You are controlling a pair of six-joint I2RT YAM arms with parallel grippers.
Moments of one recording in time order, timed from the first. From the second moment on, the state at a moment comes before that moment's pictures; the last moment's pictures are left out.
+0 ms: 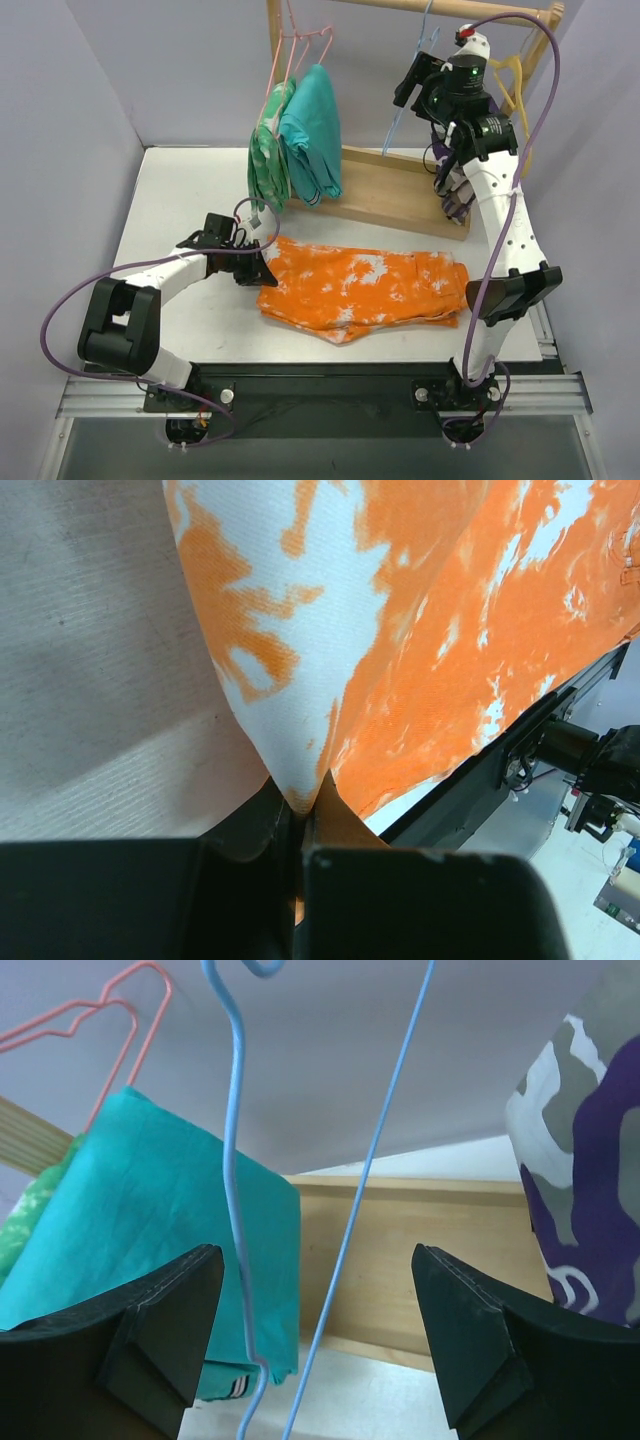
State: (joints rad) left arm -0.27 1.50 0.80 -0.33 0.60 -0.45; right arm 0.26 1.81 2.23 -0.70 0.17 0.42
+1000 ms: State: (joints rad) left arm -0.27 1.51 0.85 -0.37 0.58 -0.43; right arm 0.27 1.88 2.38 -0.63 0.04 0.40
